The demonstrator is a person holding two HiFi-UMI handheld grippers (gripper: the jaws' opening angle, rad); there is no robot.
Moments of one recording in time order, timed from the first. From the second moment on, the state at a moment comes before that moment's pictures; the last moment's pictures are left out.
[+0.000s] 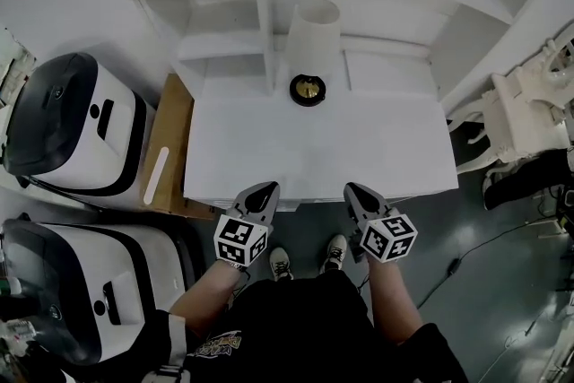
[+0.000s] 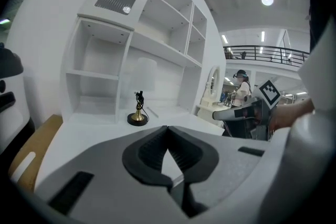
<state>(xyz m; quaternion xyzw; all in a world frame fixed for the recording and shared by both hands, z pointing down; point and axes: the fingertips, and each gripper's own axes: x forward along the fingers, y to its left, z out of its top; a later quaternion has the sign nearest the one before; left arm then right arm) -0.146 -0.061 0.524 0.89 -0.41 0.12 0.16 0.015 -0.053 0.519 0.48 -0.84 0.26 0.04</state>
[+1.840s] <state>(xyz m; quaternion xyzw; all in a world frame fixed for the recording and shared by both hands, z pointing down) -0.160 -0.023 0.532 0.90 -0.38 0.11 0.19 -0.034 -0.003 0.523 0.48 -0.84 0.25 0.06</state>
